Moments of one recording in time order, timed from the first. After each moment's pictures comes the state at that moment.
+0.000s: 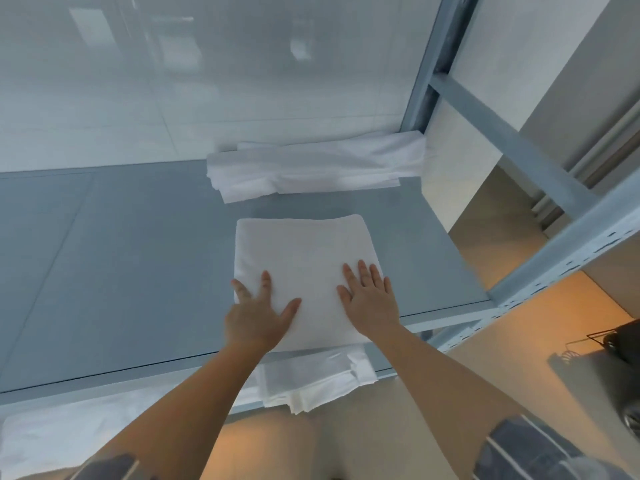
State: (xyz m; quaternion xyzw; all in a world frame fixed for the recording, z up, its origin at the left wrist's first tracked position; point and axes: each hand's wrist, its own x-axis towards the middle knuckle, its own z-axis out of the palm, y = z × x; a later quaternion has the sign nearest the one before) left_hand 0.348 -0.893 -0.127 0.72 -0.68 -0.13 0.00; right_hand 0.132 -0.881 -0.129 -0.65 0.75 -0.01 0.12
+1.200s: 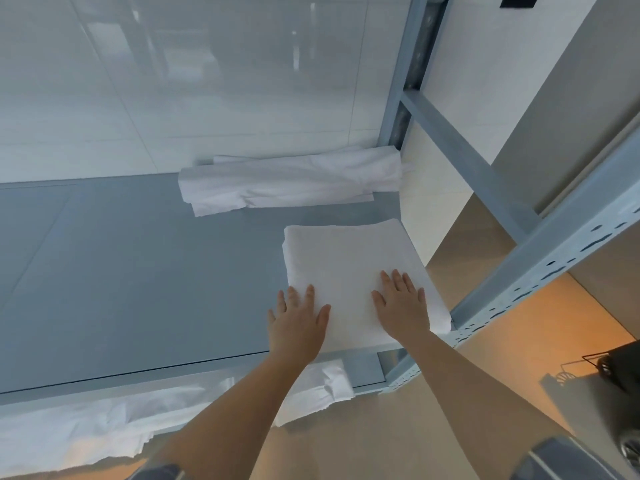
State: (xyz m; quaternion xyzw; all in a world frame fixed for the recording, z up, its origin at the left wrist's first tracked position) left_hand 0.179 -0.873 -0.105 0.66 -0.73 -0.18 0.02; right_hand -0.024 -0.872 -0.102 -0.60 0.79 -0.01 0.13
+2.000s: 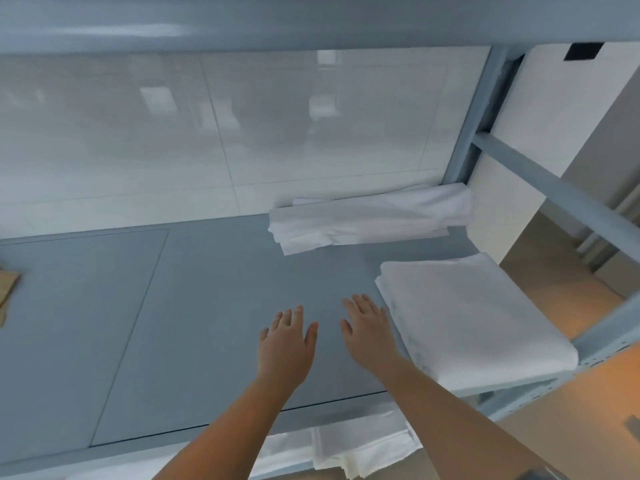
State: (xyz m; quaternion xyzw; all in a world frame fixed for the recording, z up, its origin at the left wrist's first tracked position) left_hand 0.421 -0.925 -0.082 0.66 -0.74 -0.12 0.08; right_hand 0.255 -0.924 -0.078 -0.68 0.71 -0.12 0.14
